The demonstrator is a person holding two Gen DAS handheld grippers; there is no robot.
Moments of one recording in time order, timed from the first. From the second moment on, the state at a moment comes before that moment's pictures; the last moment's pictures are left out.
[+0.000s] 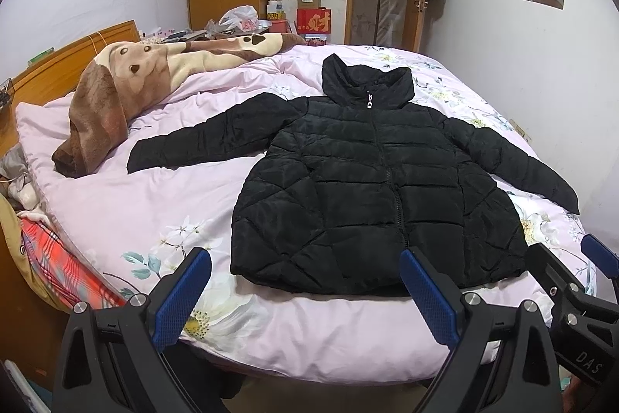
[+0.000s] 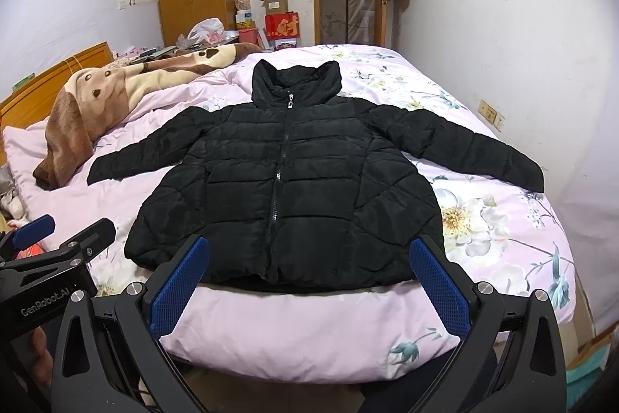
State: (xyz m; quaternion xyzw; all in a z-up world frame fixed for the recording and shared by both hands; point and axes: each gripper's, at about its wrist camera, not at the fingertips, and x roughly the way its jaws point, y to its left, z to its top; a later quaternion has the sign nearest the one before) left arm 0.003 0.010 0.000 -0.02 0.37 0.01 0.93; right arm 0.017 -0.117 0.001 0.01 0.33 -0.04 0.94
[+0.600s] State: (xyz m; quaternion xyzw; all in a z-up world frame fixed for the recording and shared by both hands) left arm 0.008 0.009 0.003 -0.02 0.37 0.01 0.93; right arm 0.020 -0.116 0.007 0.01 0.33 -0.04 0.94
